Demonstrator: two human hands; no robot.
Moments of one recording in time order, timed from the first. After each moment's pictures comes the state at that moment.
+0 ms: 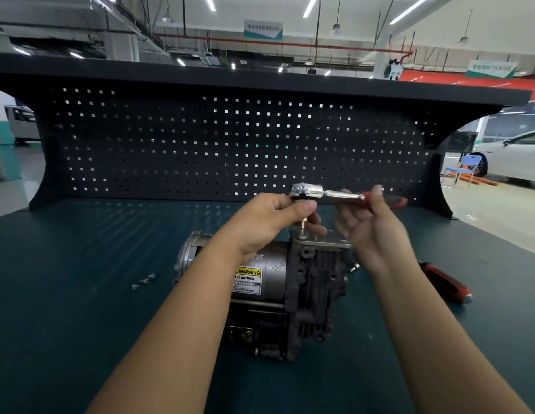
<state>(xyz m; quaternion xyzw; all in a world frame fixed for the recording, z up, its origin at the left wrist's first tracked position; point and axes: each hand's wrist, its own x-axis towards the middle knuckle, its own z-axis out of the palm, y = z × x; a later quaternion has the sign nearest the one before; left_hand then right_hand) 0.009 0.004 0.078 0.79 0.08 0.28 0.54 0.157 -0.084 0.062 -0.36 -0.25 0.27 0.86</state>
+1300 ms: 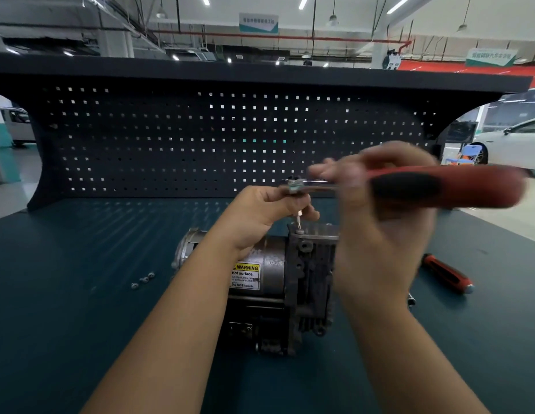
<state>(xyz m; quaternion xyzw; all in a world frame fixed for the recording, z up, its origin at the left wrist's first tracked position) 0.008 0.001 0.080 0.75 0.09 0.34 0.56 0.060 -0.118 0.078 -0.24 -0.52 -0.10 0.81</state>
